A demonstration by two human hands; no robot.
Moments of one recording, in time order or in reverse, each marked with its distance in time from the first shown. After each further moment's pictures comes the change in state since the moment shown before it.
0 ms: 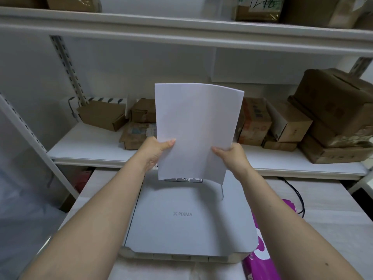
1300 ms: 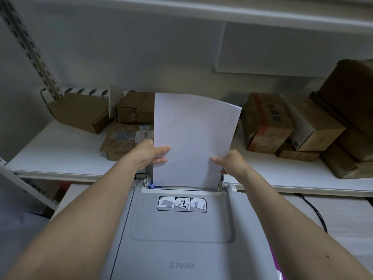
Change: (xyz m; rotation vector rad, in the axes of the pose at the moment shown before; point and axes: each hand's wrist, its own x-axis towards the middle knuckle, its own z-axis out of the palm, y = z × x) left_hand 0.160 -0.033 -0.025 0.131 -0.085 -0.209; right_hand 0.139 0.046 0.024 -0.253 -0.127 0.209
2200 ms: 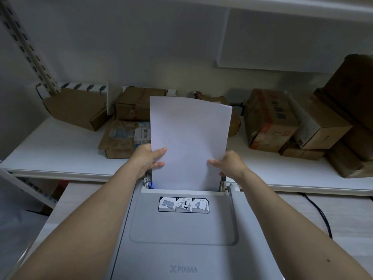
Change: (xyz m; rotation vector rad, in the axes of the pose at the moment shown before) left_hand 0.016 -0.032 -0.007 -0.093 0.104 0.013; right_hand 0.007 0.003 0.014 -0.184 -0.035 0.042
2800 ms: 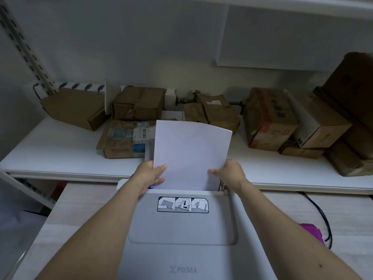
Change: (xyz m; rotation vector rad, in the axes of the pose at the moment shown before) left_hand -0.005 -0.051 0.001 0.067 0.018 -0.139; right_hand -0.003 0.024 0.014 -0.091 0.092 0.013
